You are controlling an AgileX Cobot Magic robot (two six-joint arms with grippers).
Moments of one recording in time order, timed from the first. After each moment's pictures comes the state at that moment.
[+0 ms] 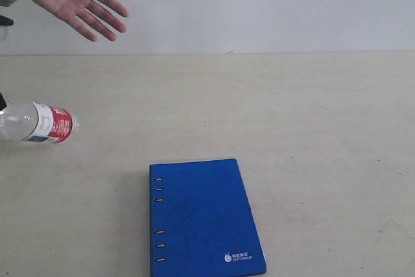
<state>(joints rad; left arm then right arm) -0.11 1.58 -1.23 0.13 1.23 0.27 -0.02 0.00 0.01 -0.10 0.36 0.04</state>
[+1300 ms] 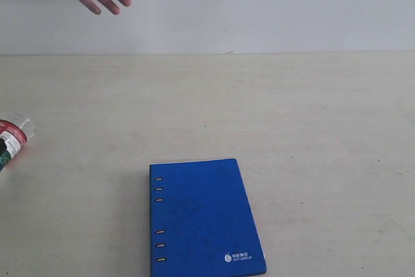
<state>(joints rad) 0.14 1.87 -1.09 0.14 0.87 0.13 -0.02 0.00 0.01 -0.10 0.36 0.04</state>
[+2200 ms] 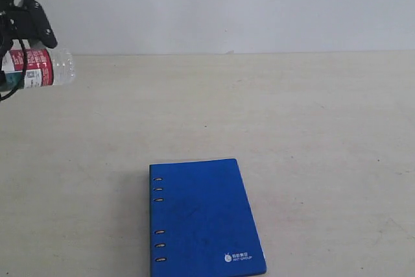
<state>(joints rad) -0.28 1.82 -1.40 0.73 1.22 0.42 -0.02 0.00 0.01 -0.10 0.36 0.04</state>
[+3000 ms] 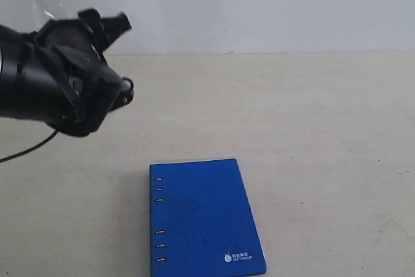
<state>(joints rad) -0.69 1.82 -0.99 1.73 1.12 0.66 -0.02 0.00 0.01 -0.10 0.36 0.04</state>
